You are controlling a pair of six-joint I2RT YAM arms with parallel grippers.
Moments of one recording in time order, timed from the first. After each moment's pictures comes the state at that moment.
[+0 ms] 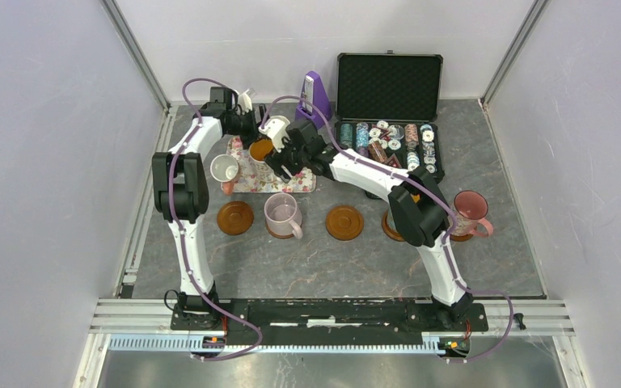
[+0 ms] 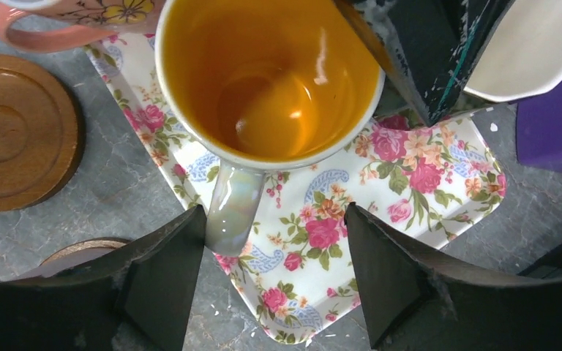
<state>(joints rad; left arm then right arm) -0.05 2.18 1.79 -0.53 0.71 -0.27 0.77 2.17 1.78 -0.23 -0.12 -0.21</state>
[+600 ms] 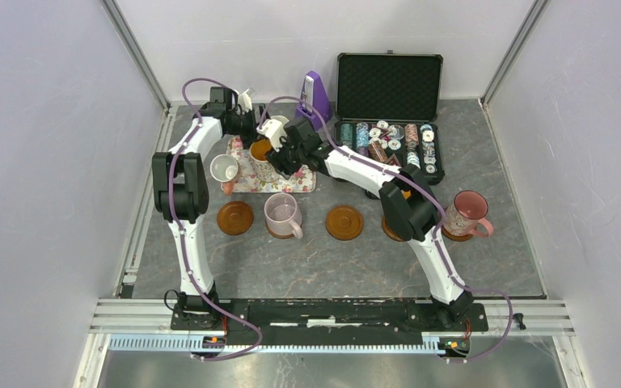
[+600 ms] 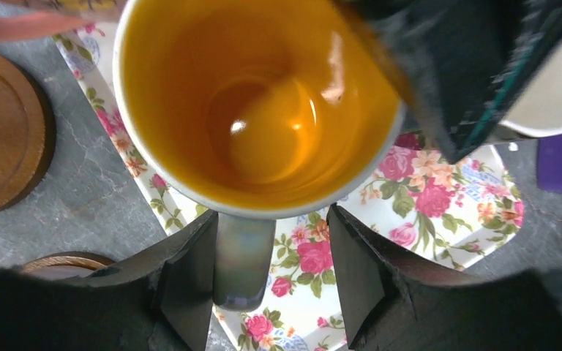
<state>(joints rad) -0.05 2.18 1.79 -0.52 0.71 -0.27 0.76 2.28 1.90 -0.27 -0.15 -0.25</state>
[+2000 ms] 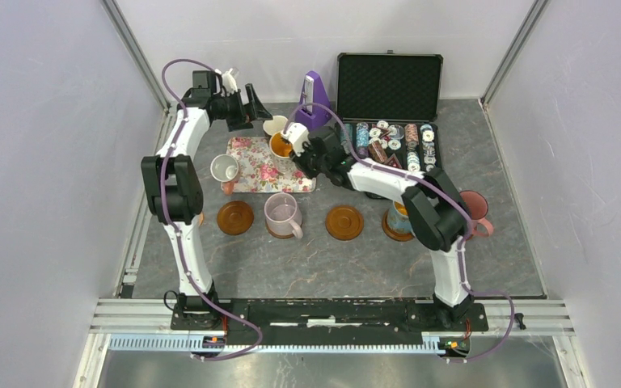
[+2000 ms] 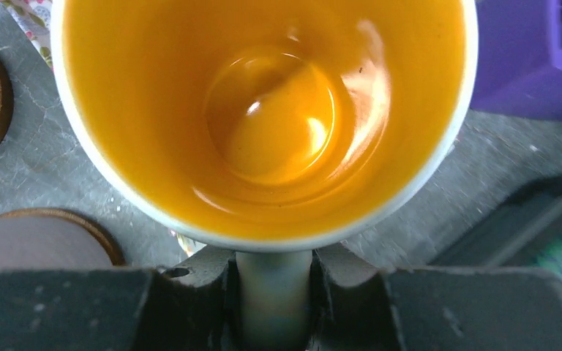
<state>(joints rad) 0.00 2.16 1.92 -0.54 0.66 -0.27 0.72 2.09 1.52 0.01 -0.09 -0.24</state>
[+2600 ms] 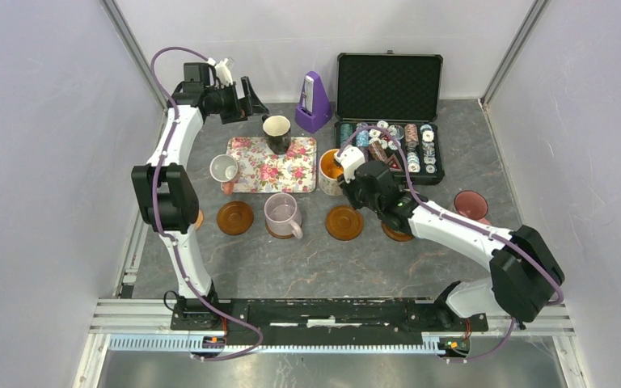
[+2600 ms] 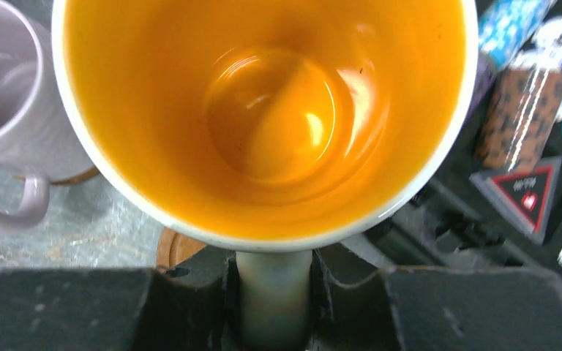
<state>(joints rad) 0.00 2.05 1.91 -0.58 0.63 -0.21 0.72 1.39 0.86 0.01 0.12 -0.06</state>
